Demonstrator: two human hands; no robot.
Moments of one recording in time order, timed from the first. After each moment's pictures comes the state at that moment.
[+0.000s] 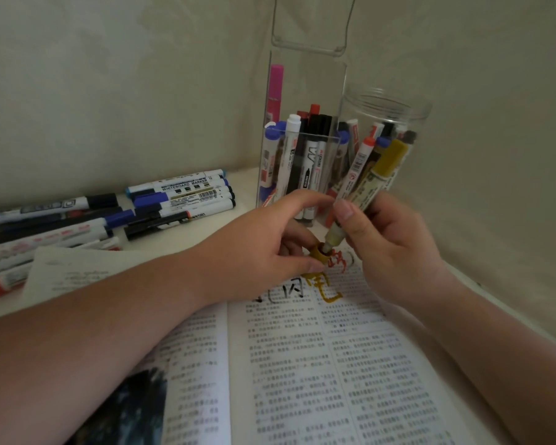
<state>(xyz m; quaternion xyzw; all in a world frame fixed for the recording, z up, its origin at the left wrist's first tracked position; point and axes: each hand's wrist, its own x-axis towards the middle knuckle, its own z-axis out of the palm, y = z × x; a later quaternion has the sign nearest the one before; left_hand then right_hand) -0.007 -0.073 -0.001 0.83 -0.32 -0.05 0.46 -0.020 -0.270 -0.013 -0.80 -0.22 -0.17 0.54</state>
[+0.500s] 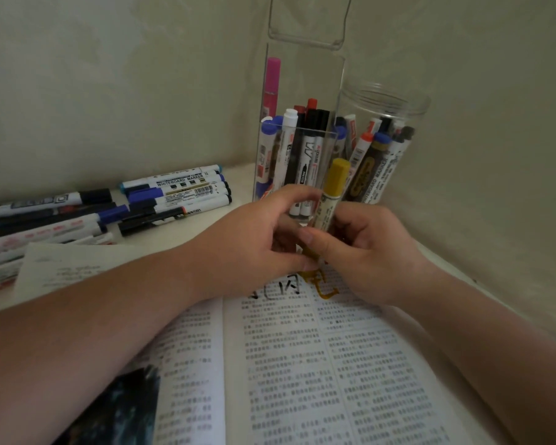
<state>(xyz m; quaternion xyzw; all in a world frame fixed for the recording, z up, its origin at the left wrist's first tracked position) -0.003 -0.069 -0.008 0.82 -0.32 -0.04 0.47 -0.019 -0.265 -0.012 -0.86 -0.23 -0.11 0.45</state>
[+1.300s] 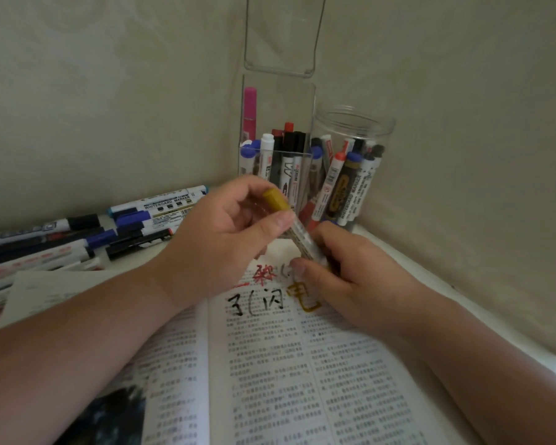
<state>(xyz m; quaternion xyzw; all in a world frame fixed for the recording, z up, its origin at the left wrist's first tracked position) -0.005 -0.070 0.004 0.70 -0.30 0.06 0.64 -0.037 -0.277 -0.002 -0.93 -0.20 -0.06 0.31</state>
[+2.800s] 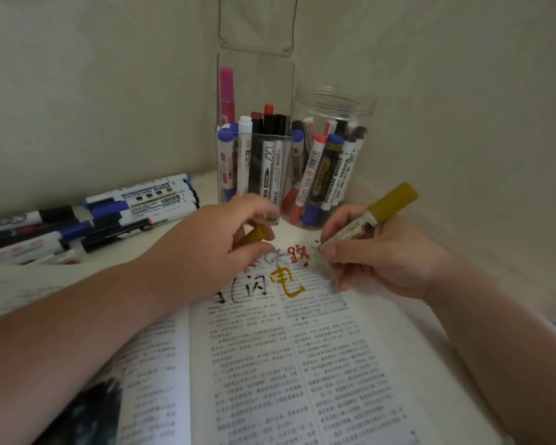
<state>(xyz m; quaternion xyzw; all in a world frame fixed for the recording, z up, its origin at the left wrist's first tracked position) -0.004 -0.069 -0.005 0.89 -0.33 0.08 0.31 -0.033 -0.316 0.008 -0.74 -0.10 0.12 0.65</state>
